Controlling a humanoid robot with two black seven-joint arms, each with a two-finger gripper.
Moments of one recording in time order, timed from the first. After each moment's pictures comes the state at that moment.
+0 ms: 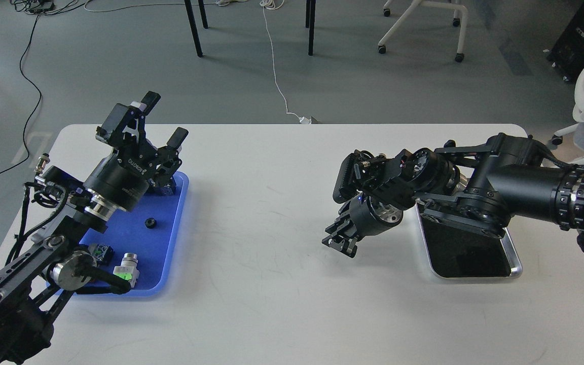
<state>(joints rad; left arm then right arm) -0.26 0.40 -1.07 -1.28 0.72 -0.30 -0.49 1.30 -0.21 -0.35 0.97 -1.85 0.33 0.49</state>
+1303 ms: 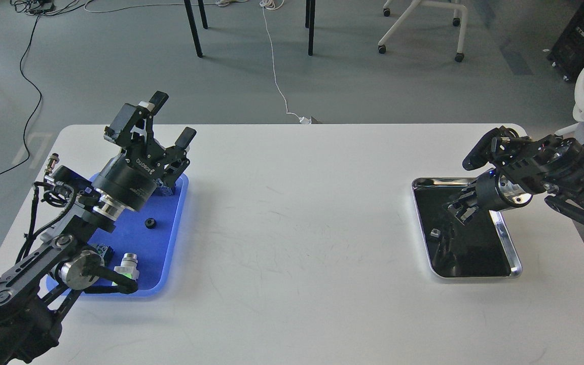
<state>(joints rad) -0.27 0.38 -1.05 -1.28 0.73 -0.30 -0.49 1.19 -0.53 -0.35 0.77 -1.85 0.29 0.49</state>
